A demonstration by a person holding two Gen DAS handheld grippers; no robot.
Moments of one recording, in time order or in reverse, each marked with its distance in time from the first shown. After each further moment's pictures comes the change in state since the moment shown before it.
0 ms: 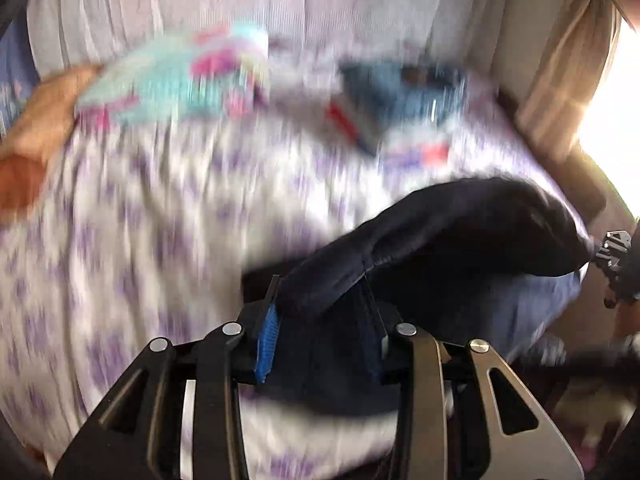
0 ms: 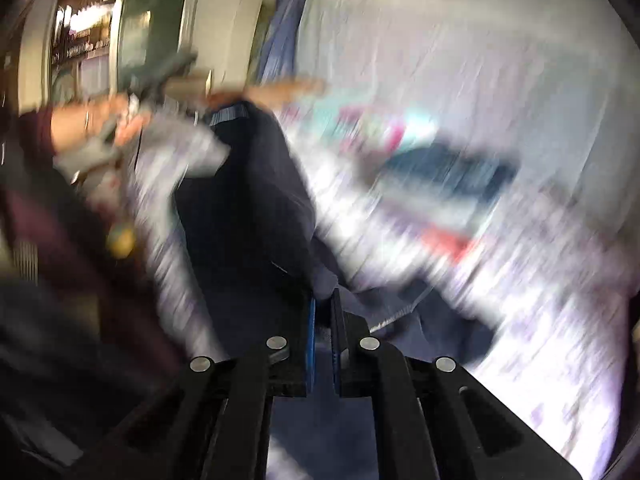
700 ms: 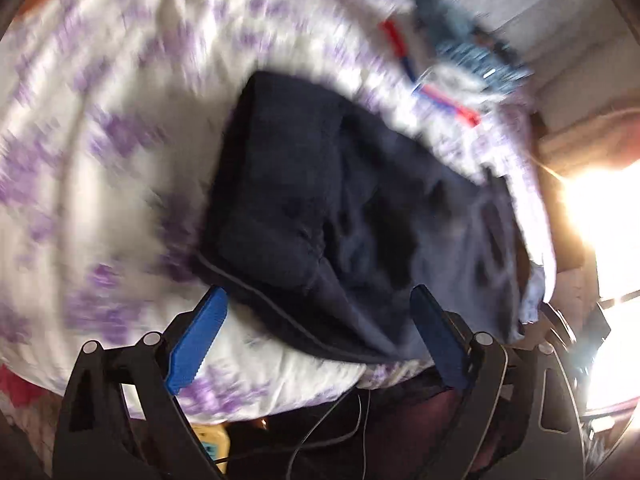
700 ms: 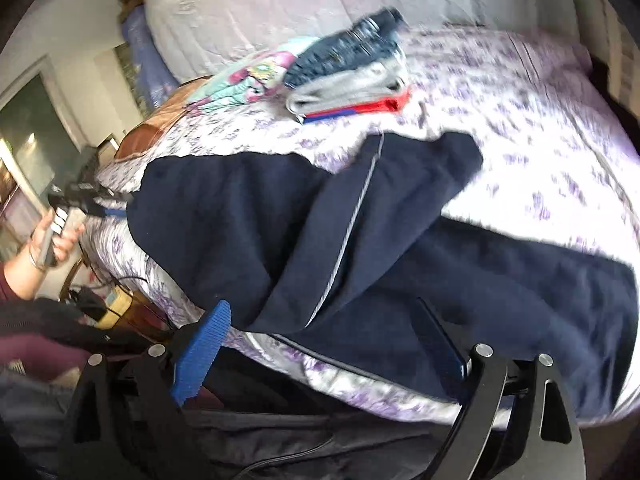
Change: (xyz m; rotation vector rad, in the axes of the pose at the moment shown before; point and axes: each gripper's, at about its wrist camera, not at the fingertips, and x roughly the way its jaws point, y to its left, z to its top) left arm 0.069 0.013 -0.049 -0.407 0.273 -0.140; right arm -0.003 -0.014 -0.068 0.618 0.073 -0.061
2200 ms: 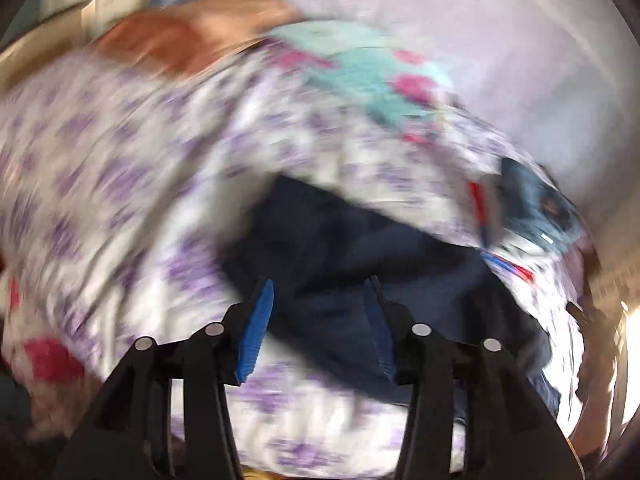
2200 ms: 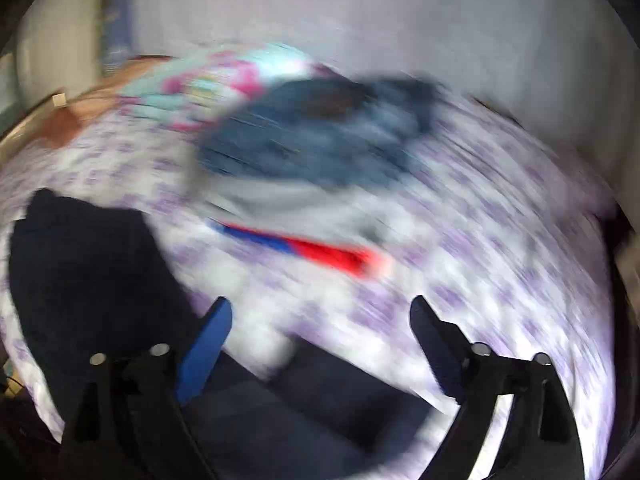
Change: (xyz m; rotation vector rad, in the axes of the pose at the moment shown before) left arm -0.124 0.019 0.018 -0.167 -0.502 0.204; right arm 0.143 -0.014 0.256 -0.222 0.018 -0.314
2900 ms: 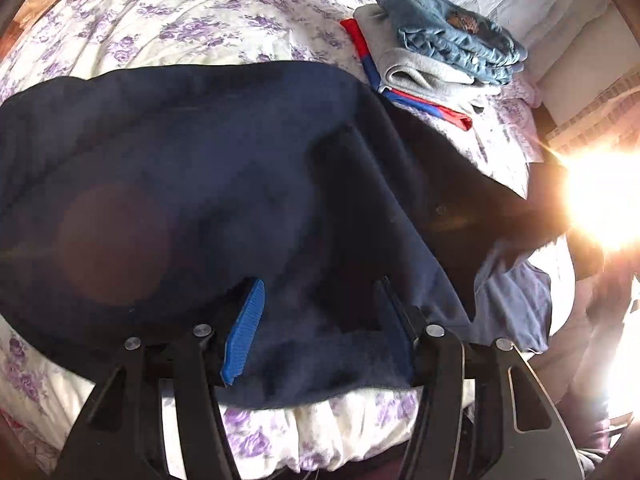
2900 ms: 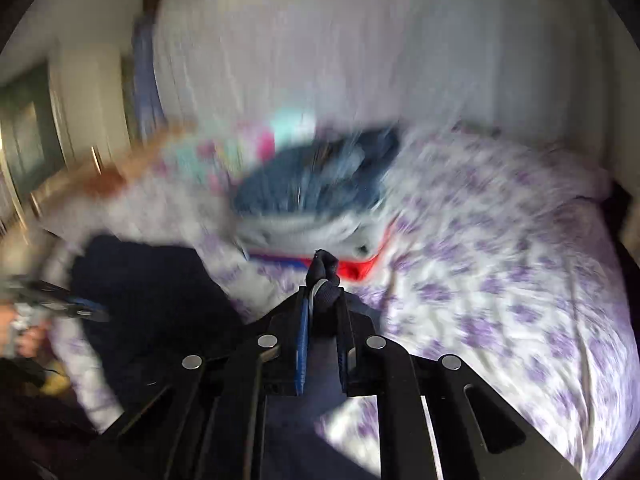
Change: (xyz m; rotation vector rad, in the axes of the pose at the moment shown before) left arm 0.113 -0.123 -0.076 0.256 0.373 -0.208; right arm -0.113 -0.040 -0.079 0.083 -0.302 0.199
